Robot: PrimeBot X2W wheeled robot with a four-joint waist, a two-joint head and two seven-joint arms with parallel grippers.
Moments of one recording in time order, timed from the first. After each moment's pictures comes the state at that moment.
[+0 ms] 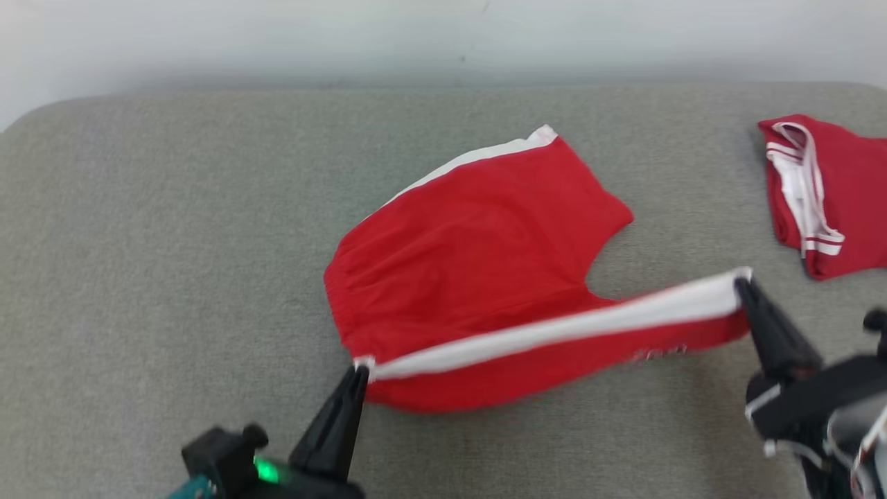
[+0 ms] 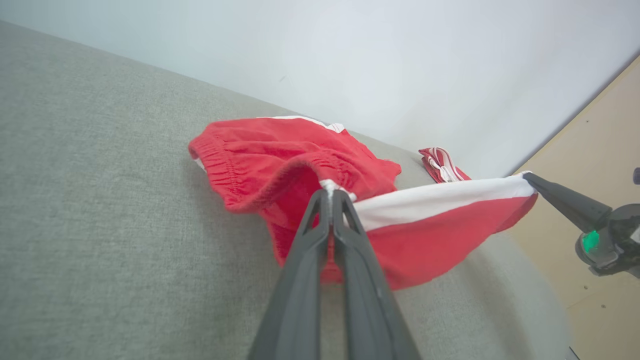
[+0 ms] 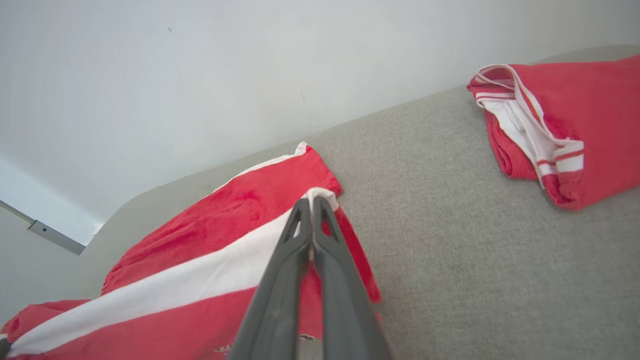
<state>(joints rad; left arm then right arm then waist) -0.09 0.22 -0.43 0.05 -0.64 -0.09 -0.26 -0.11 -0.27 -0.01 -0.05 0.69 0.13 0.21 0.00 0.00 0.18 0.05</state>
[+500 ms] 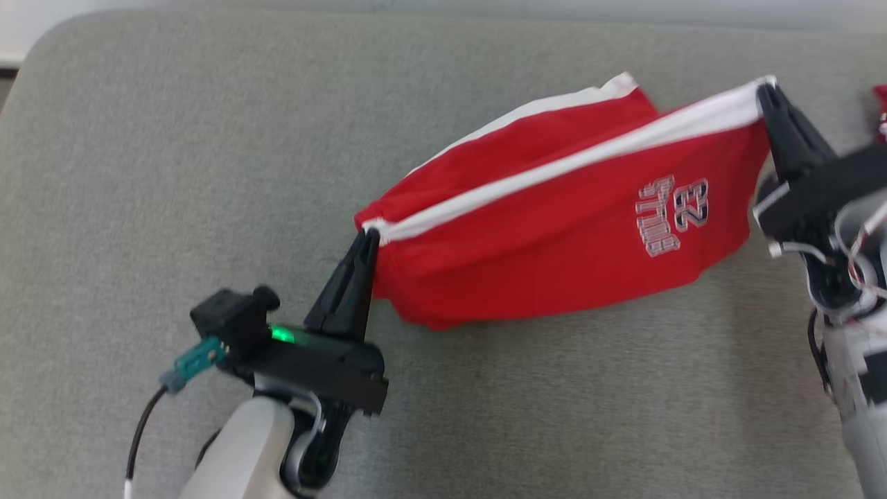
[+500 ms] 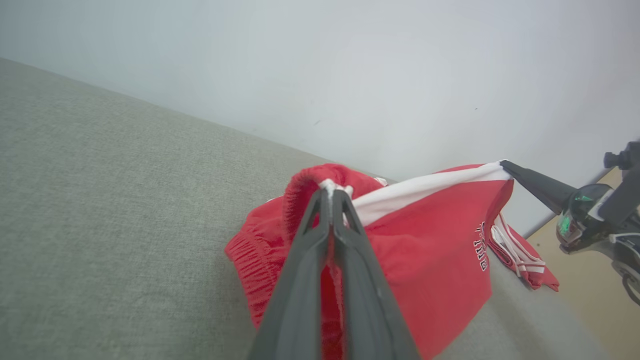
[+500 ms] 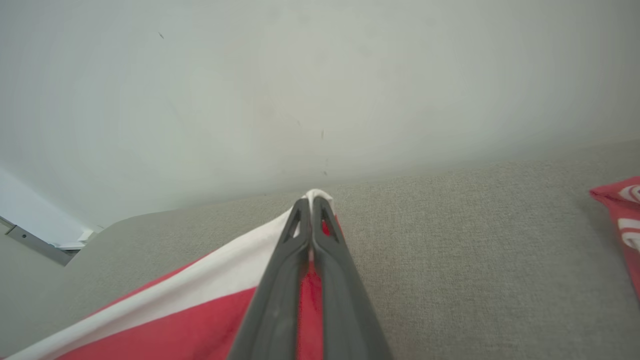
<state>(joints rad) -0.41 0.09 -0.38 0.24 -0.64 -0.12 -0.26 -0.66 -0.33 0.06 0.34 0.65 0.13 0.19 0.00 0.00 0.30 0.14</state>
